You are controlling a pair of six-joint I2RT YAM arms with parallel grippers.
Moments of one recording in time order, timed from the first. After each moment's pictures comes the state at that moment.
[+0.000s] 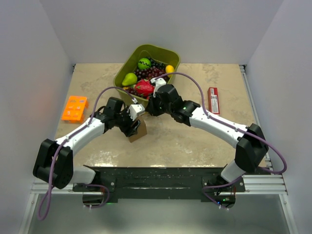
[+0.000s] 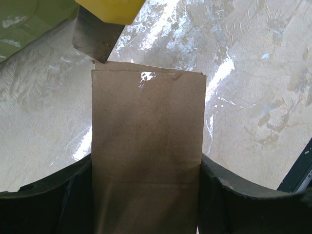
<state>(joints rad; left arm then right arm) -0.40 1.35 0.81 -0.40 0.42 0.42 0.83 1.59 1.29 -0.24 0.03 0.38</state>
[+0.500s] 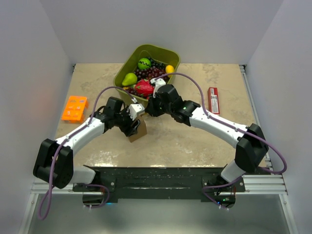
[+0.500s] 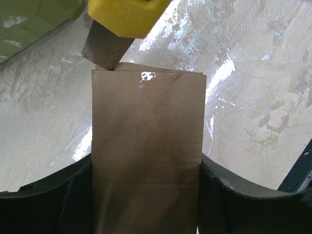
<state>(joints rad) -0.40 1.35 0.81 -0.40 0.42 0.42 0.83 1.59 1.29 -0.25 0.01 0.39</state>
